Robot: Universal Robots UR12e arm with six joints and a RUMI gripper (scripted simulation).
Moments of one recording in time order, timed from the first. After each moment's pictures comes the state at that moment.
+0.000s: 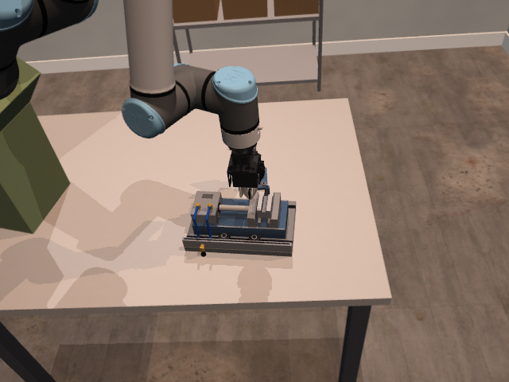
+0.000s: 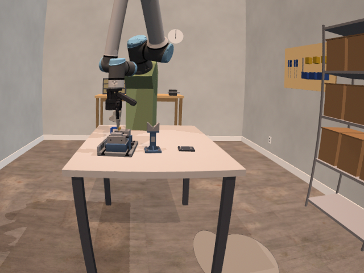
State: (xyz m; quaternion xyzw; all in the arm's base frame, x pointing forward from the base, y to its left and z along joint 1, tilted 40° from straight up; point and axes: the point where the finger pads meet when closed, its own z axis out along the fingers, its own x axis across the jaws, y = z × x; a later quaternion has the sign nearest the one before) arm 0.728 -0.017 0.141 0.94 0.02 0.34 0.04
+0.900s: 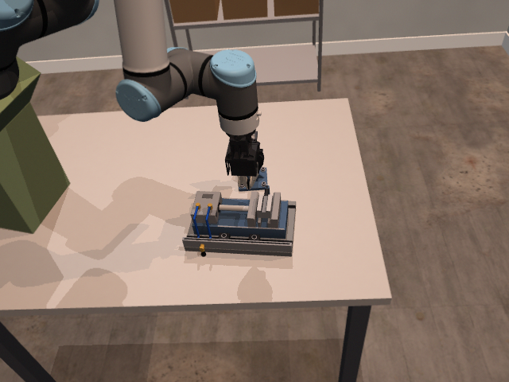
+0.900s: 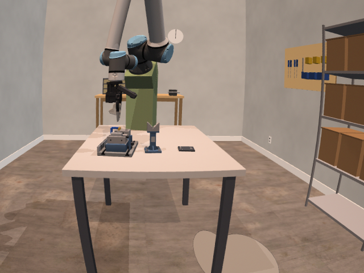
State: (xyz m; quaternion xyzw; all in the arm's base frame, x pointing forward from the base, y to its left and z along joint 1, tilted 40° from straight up) arm 0.703 -0.014 0.172 0.94 0.02 0.34 0.04
